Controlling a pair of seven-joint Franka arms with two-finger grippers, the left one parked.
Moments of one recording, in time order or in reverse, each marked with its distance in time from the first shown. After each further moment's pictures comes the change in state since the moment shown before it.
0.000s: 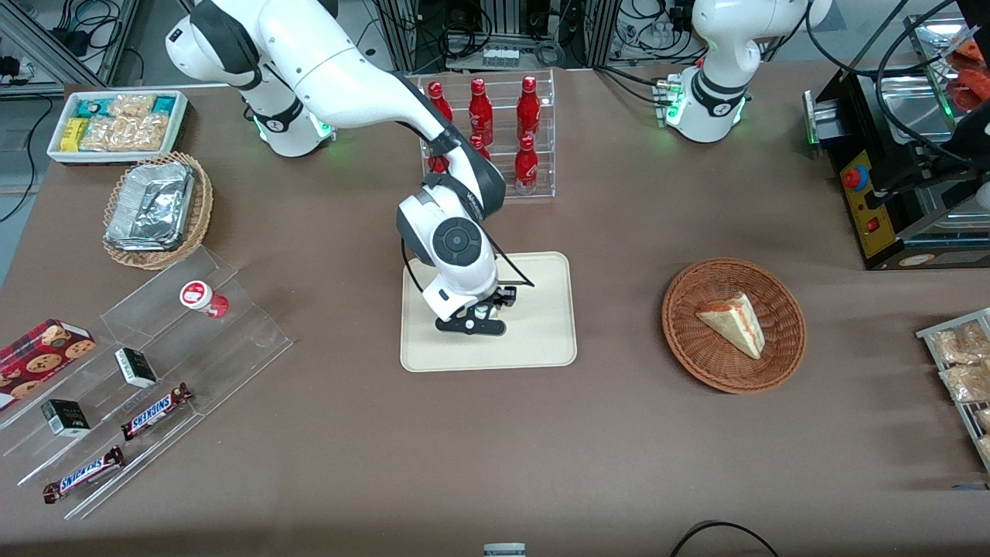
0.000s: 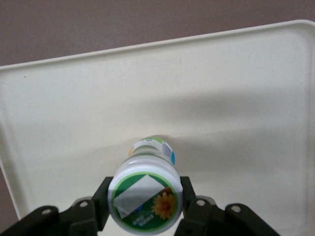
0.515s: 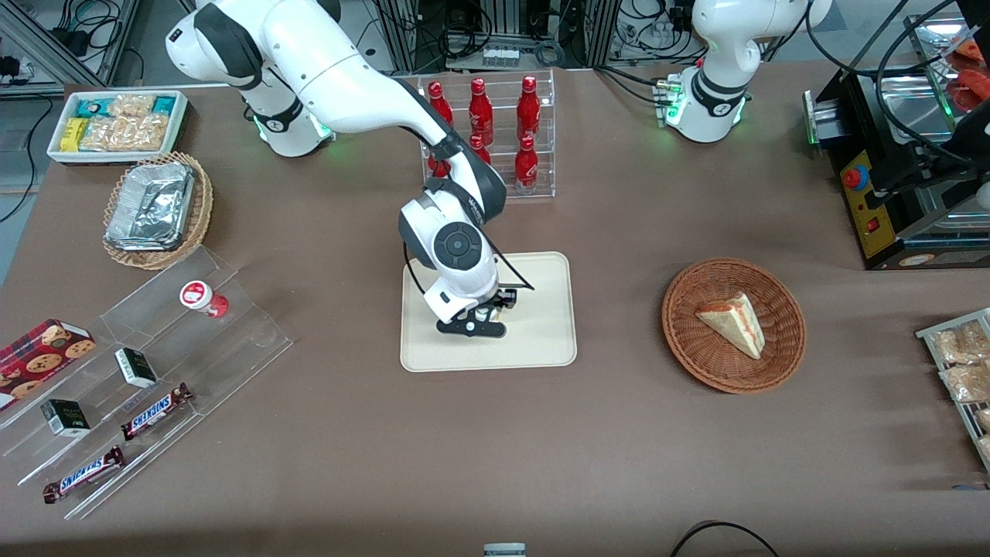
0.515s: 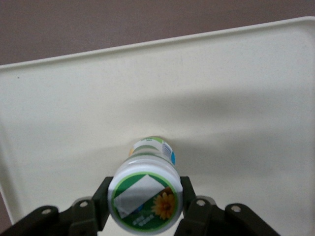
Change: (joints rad) arm 0.001 0.017 0.000 0.000 0.001 0.020 0.000
